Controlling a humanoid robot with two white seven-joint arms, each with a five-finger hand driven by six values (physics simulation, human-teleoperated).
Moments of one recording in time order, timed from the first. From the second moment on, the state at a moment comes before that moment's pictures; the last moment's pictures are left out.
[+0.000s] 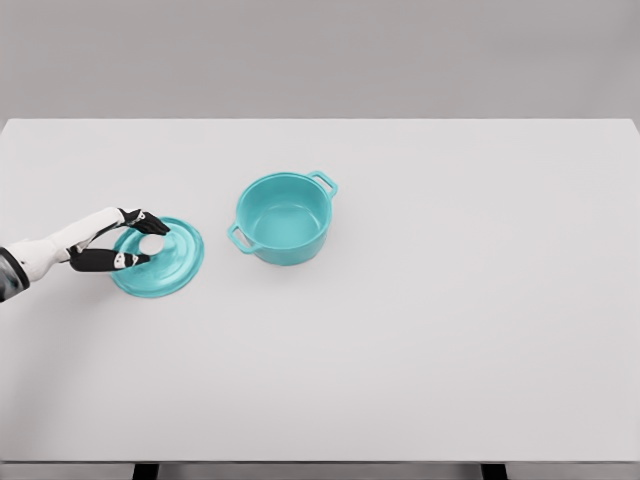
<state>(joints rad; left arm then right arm) -0.40 0.87 -0.66 -1.26 0.25 -0.39 -0.35 -0.03 0.00 0.10 0.13 0.06 -0.28 0.38</state>
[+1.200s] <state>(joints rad) -0.43 0.93 -0.62 -1.34 0.28 -0.40 -0.36 -0.03 0.00 0.10 0.13 0.06 -0.28 0.38</state>
